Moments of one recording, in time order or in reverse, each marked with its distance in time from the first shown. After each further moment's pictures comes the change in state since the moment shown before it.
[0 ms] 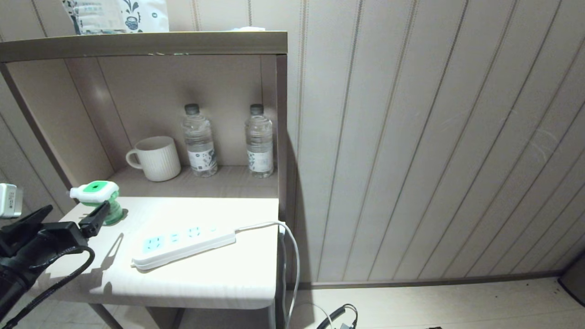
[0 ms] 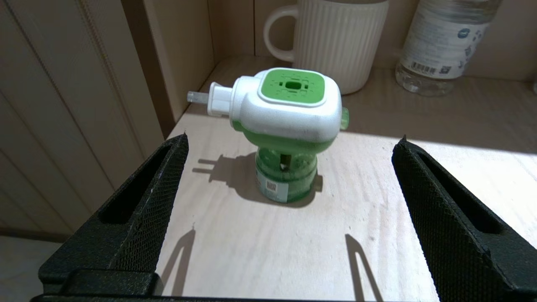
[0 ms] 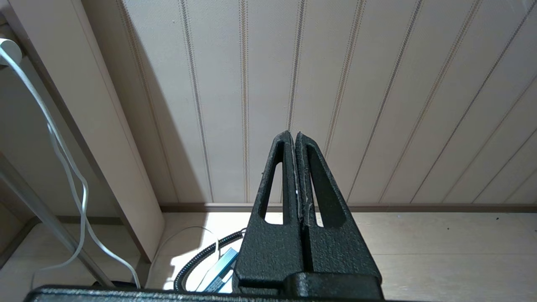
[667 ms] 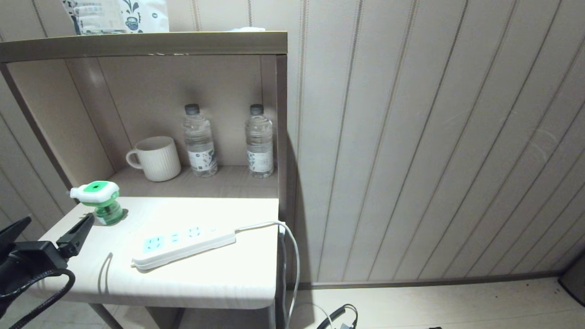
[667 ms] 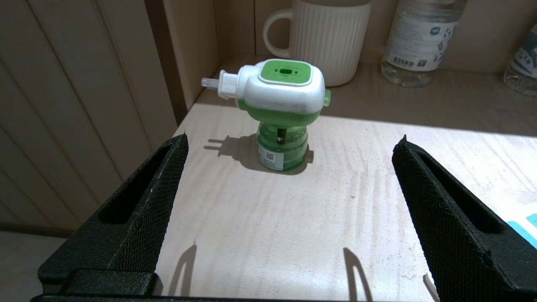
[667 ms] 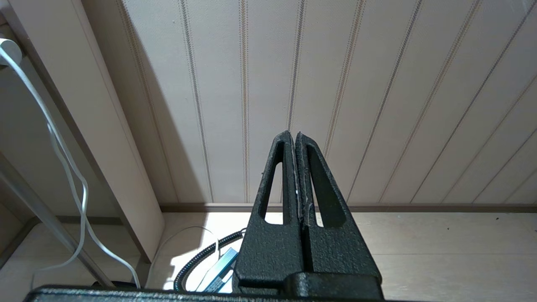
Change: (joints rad) left arm -0.002 -0.222 0.067 0.132 0.005 0.015; right arm 0.000 0.000 0.000 0.000 0.000 0.000
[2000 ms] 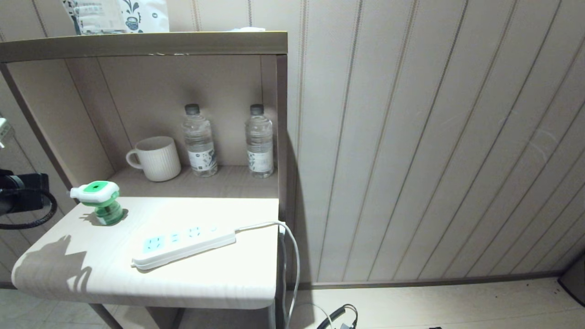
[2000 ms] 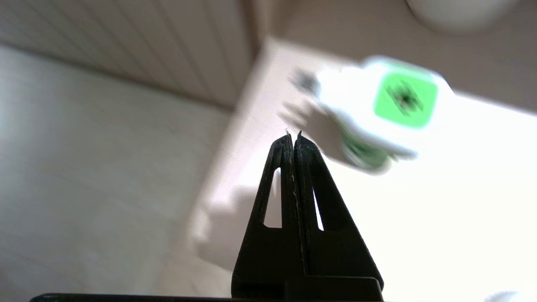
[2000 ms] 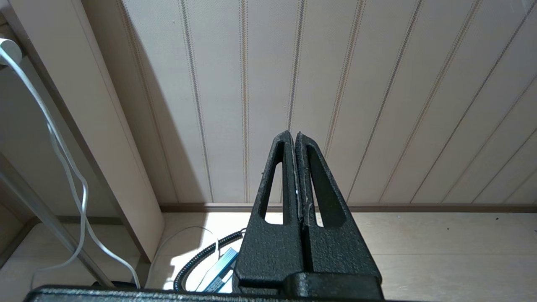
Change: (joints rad) left arm 0.058 0.085 -1.020 1.550 0.115 0.008; right arm 0.000 0.000 0.000 0.000 0.000 0.000
